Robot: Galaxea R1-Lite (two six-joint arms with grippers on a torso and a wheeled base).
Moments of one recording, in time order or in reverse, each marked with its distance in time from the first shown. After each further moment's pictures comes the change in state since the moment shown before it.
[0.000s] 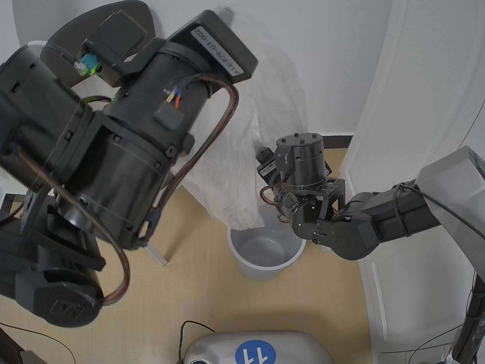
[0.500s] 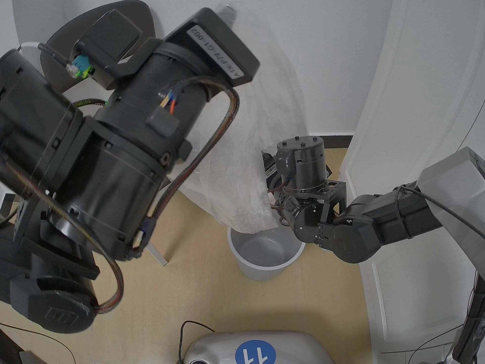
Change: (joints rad) left arm -0.023 -0.020 0.021 0.002 -0.001 -0.001; right arm 0.005 -0.007 0.023 -0.001 0.004 -0.044
